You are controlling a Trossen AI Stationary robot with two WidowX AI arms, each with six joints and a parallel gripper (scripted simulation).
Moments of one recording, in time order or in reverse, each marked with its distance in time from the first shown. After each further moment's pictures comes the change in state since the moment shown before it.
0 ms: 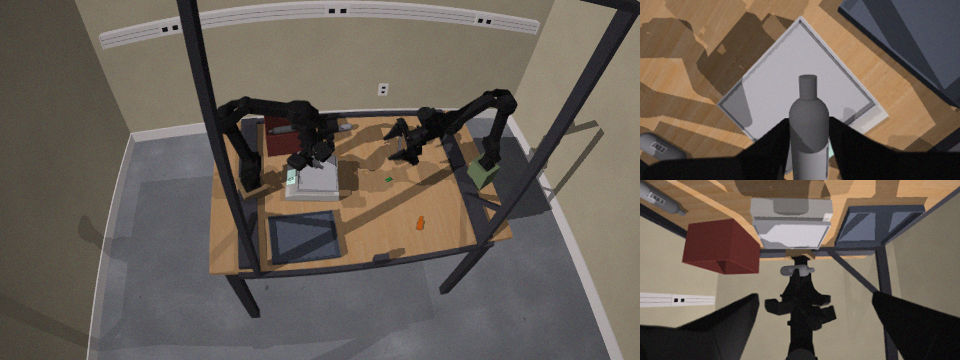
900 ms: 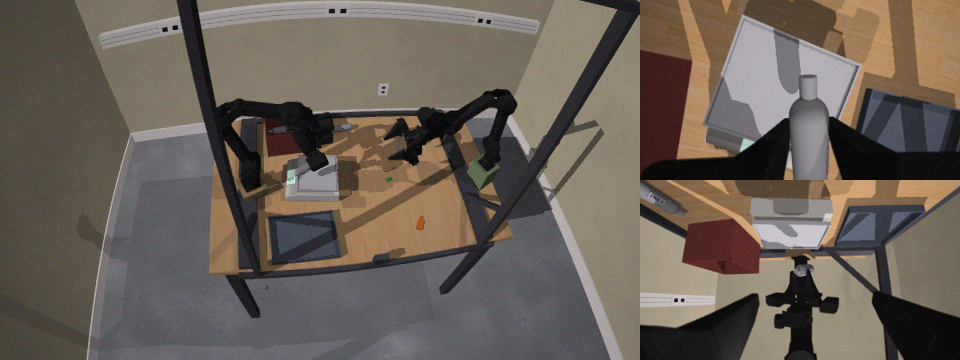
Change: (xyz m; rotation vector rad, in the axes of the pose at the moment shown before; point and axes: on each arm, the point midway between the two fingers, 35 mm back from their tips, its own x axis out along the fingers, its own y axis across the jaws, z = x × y) left arm 0.000 0.000 0.000 -1.133 -0.109 0.021; right arm 0.000 0.000 0.000 0.000 0.000 0.000
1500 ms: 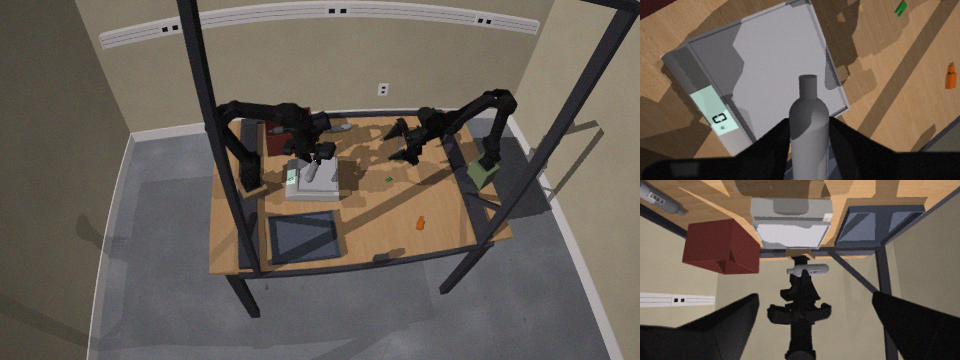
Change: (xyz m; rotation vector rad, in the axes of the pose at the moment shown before) left arm 0.000 0.000 0.000 -0.778 -0.052 -0.051; right arm 0.000 0.000 0.000 0.000 0.000 0.000
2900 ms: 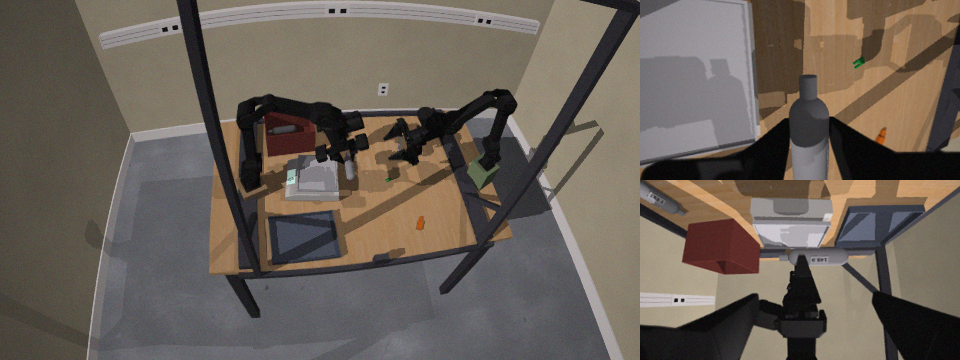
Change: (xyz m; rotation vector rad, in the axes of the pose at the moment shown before) left arm 0.037 -0.099 0.048 -0.441 -0.018 -0.040; right arm 0.000 0.000 0.000 0.000 0.000 0.000
